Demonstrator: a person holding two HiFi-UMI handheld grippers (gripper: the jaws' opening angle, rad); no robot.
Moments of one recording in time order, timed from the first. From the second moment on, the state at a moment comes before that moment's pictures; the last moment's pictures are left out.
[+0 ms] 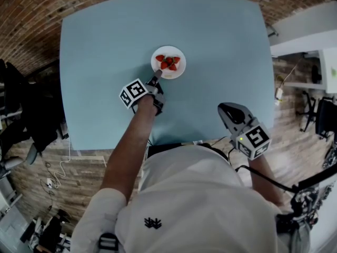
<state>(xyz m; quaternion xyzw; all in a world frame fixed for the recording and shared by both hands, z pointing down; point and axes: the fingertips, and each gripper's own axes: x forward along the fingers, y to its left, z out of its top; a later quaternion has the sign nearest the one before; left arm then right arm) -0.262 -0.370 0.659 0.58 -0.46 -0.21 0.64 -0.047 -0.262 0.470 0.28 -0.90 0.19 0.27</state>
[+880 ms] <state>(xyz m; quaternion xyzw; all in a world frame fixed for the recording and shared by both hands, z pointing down) -0.278 -0.349 0.649 0.61 -0.63 0.00 0.48 0.000 -0.220 0.461 0.28 -0.91 0.19 0.24</state>
